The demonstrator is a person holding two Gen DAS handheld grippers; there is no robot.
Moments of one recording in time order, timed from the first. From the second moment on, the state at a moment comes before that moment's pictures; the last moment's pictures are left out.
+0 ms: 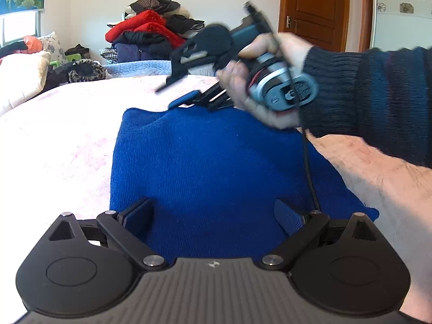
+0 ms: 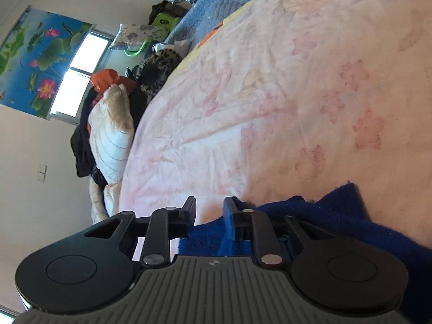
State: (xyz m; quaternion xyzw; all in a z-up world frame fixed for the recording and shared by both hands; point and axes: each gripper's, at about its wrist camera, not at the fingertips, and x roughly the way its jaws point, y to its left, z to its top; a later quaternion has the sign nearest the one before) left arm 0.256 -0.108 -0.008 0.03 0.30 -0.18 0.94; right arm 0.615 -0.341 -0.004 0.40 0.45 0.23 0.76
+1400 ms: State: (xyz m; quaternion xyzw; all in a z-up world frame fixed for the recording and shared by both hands) left arm 0.261 0.020 -0.027 -0.43 0.44 -0.23 0.76; right arm 0.543 -0.463 -0.012 0.35 0.46 0.20 0.79
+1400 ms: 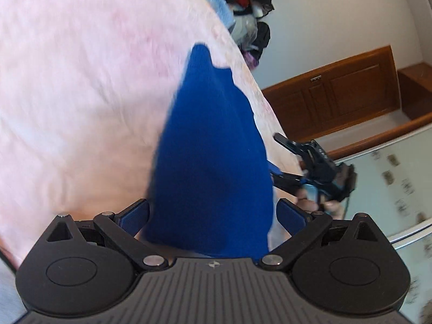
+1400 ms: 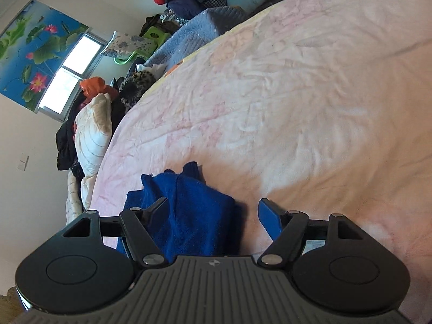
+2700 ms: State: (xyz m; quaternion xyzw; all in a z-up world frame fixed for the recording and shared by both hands) left arm 0.254 0.021 -0.012 -0.41 0.49 -0.23 0.73; right arm 0.525 -0.415 -0.022 0.32 0.46 0.30 0.77
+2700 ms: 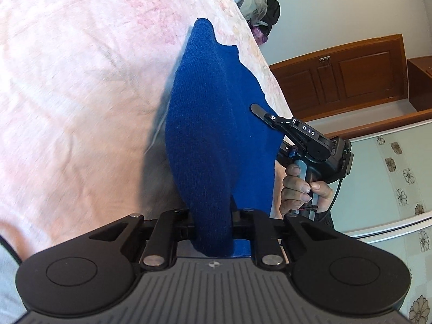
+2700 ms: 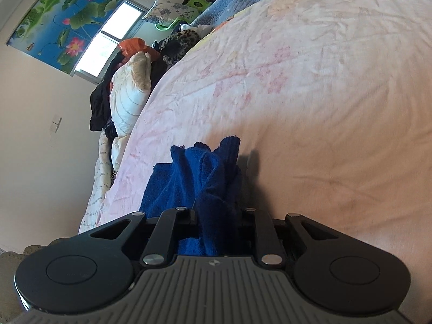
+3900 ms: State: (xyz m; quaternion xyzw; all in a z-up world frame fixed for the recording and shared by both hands) left arm 0.267 0.018 -0.018 -0.36 0.52 -0.23 0.74; right arm 0.403 -0.395 -0.016 0.32 0.49 0.30 0.75
